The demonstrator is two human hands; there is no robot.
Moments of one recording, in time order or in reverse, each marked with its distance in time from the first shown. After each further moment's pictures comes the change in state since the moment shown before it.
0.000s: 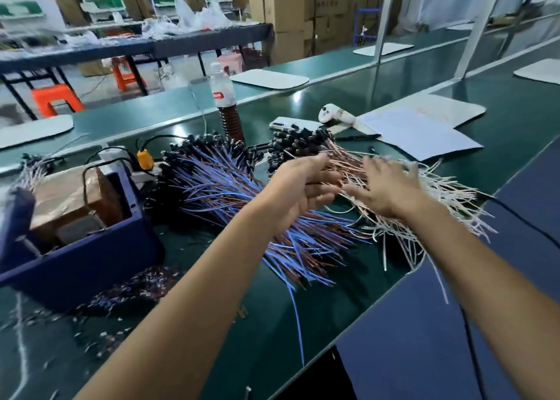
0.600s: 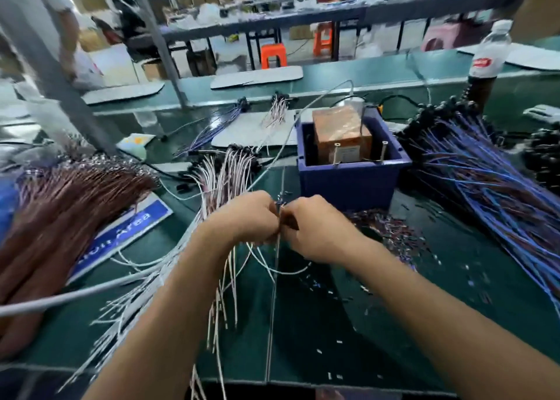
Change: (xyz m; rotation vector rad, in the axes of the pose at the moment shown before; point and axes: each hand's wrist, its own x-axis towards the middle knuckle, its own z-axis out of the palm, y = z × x) left_hand -0.309 0.000 -0.261 1.200 0.658 -0.507; right_hand -0.220 -0.405 0.004 0.407 -0.216 -1.062
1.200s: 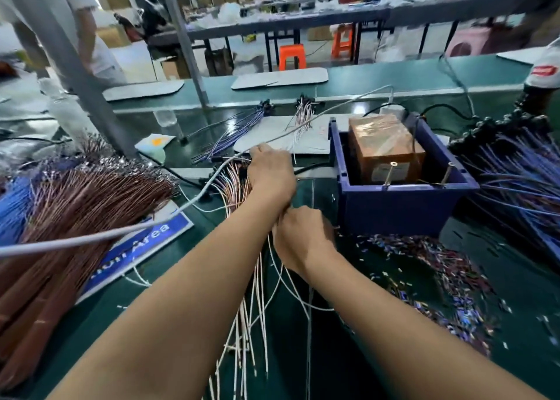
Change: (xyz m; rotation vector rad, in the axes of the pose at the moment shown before) left_hand 0.115 -0.023 -0.038 0.321 0.554 -0.185; right_hand 0.085 -0.046 0.059 -0.275 0.024 0.081
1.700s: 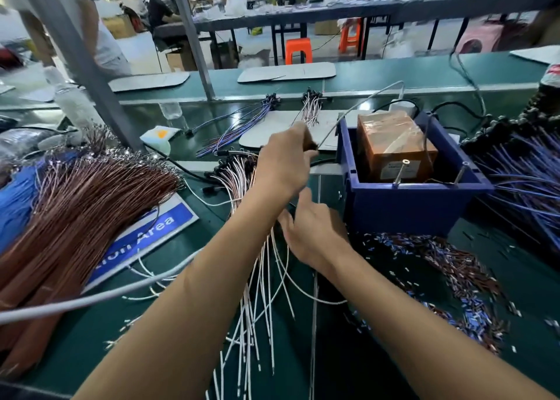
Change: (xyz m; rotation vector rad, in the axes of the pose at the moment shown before) left_hand -0.024 -0.002 -0.028 -0.588 0.172 0.150; right_hand 0.000 0.012 0.003 0.456 0.054 0.172
